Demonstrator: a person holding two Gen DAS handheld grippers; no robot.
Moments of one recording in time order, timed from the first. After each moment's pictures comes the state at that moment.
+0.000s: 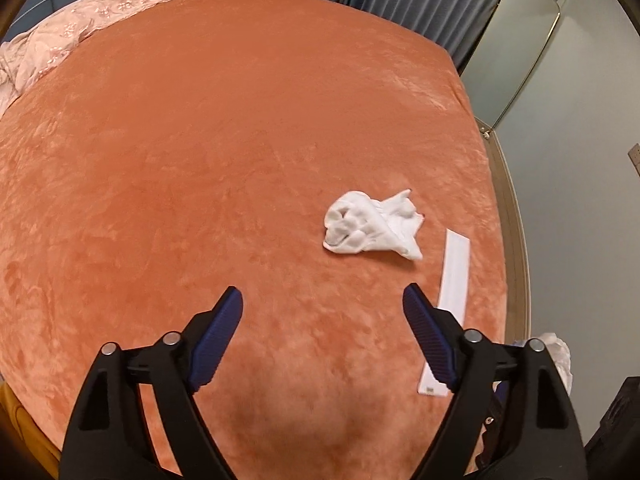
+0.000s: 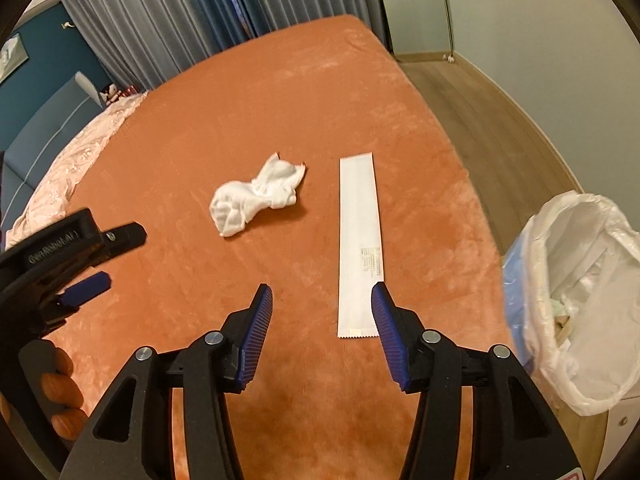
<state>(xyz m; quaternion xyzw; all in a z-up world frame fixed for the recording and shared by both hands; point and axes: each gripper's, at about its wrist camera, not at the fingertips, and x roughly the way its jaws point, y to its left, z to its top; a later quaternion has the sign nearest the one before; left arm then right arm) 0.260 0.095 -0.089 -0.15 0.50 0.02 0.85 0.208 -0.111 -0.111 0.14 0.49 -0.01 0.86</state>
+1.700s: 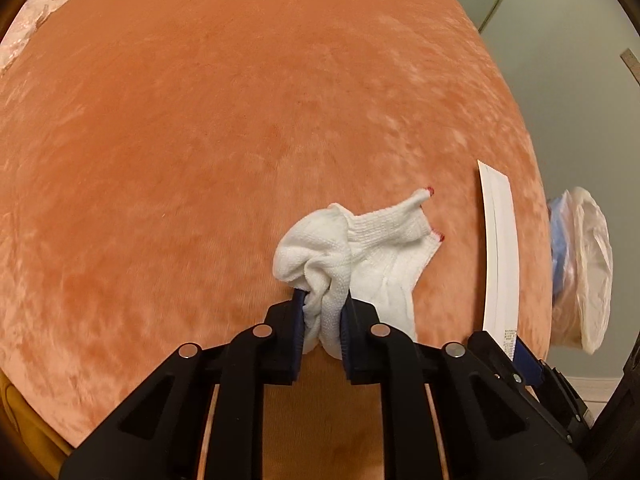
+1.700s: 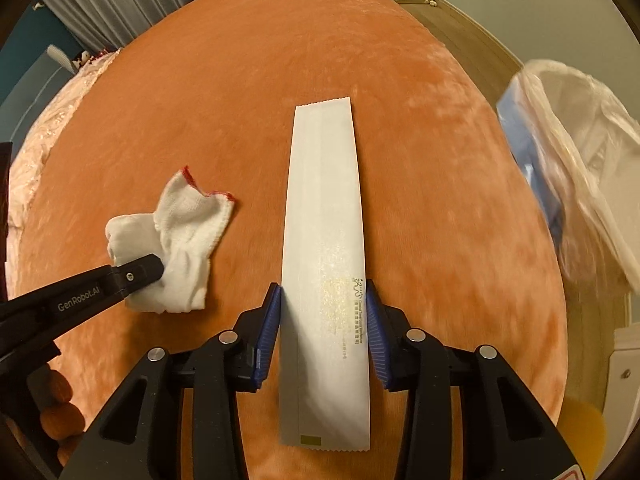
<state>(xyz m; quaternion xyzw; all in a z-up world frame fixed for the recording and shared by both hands) 0.149 0.078 -0.169 -0.08 0.60 -0.05 0.79 0.116 -0.103 -0.177 0.16 0.55 -0.02 0.82</state>
